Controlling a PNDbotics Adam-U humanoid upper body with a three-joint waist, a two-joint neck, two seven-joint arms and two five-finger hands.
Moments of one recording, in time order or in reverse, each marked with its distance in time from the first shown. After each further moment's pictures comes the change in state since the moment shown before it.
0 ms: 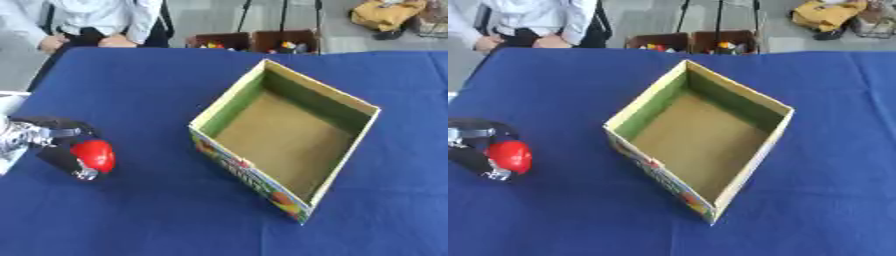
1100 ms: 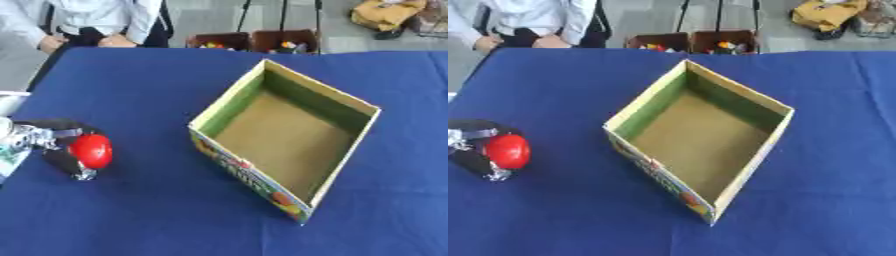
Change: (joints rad) left arm -0.004 -0.013 -0.007 0.026 0.034 0.030 0.104; right arm -0.003 0.006 -0.001 0.000 -0.004 0.003 -0.006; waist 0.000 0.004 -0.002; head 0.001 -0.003
